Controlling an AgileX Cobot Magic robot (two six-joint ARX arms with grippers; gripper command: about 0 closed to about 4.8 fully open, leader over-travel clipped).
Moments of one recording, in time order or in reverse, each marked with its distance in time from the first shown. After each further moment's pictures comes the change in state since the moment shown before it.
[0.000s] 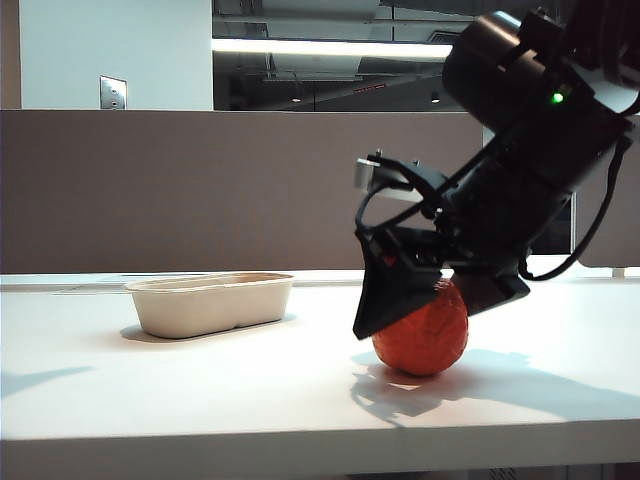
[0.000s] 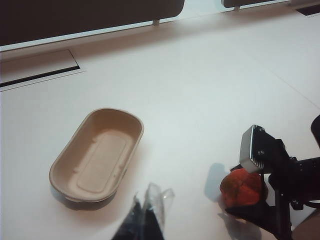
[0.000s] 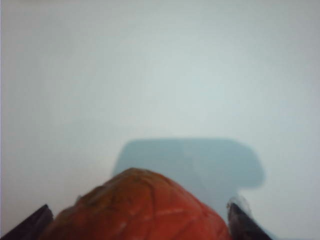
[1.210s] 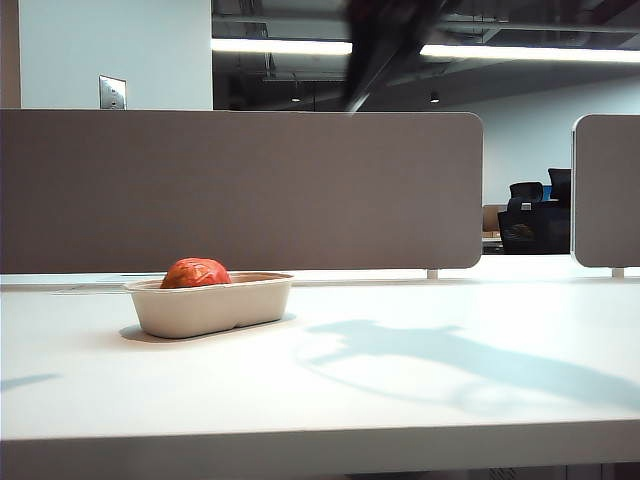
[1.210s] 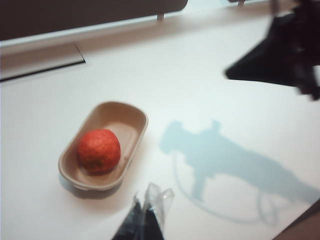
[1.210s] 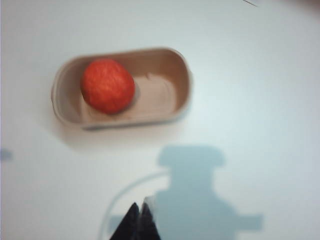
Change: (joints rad) left arm 0.000 -0.066 0.000 -0.068 -0.015 0.000; right arm -0.008 0.070 0.887 -0.775 0.030 -0.014
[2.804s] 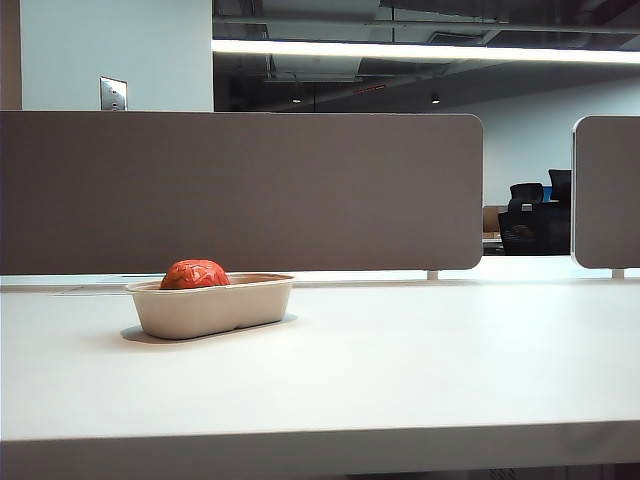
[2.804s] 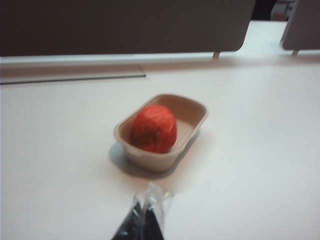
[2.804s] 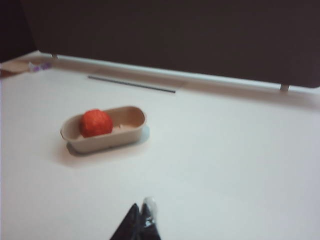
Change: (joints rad) left arm 0.000 -0.716 -0.844 0.410 -0.216 0.003; right arm -0.004 -1.474 -1.173 0.388 0.168 0.109
